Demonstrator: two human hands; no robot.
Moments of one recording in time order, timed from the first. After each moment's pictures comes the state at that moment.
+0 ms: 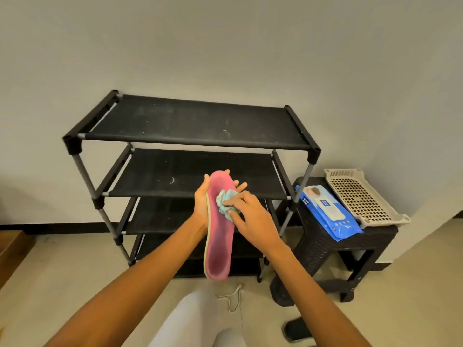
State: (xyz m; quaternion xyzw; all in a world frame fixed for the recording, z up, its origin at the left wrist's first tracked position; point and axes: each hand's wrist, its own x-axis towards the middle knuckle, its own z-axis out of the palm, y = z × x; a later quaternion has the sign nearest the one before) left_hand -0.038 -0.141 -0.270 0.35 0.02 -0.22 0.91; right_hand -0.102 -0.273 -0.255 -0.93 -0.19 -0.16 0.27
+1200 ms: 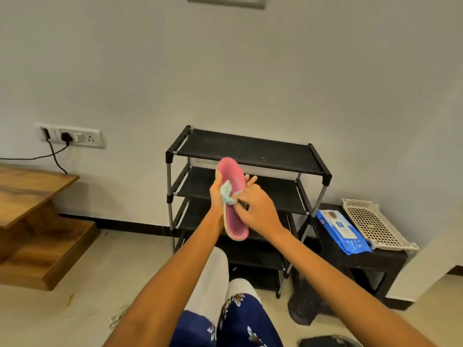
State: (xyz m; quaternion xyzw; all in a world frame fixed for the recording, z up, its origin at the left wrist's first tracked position) left_hand -0.161 -0.072 -0.164 0.35 -0.01 -0.09 0.93; right_hand -0.192 -0.190 -0.151 -0.88 -0.31 -0.25 0.26
